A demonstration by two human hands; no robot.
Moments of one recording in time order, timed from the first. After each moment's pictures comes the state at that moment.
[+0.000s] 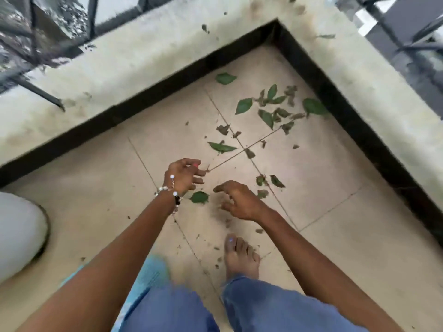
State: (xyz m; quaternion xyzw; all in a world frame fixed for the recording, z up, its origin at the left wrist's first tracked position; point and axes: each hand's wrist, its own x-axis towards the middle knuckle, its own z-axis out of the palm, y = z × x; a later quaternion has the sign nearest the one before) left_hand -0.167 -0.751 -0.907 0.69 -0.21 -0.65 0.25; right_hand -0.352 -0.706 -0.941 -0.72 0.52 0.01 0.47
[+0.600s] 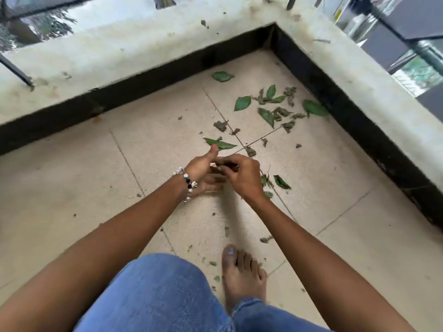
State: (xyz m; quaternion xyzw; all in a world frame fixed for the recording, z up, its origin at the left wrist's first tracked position) left_hand -0.198 -0.754 -0.993 0.57 -0.20 -0.77 0.22; right_hand -0.331 -0.733 -1.001 -0.61 0.64 -0.30 0.36
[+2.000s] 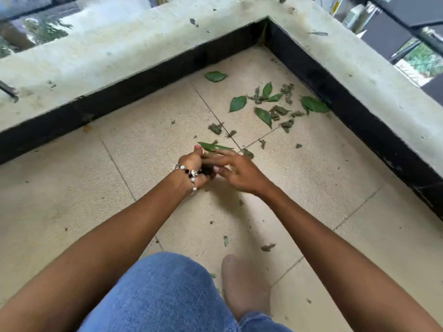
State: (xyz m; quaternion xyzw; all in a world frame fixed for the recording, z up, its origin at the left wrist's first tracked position) left_hand -0.218 -0.790 -1.009 0.61 0.02 -0.71 0.36; right_hand -0.357 -0.760 -1.004 -0.73 0.49 -0.16 0.46
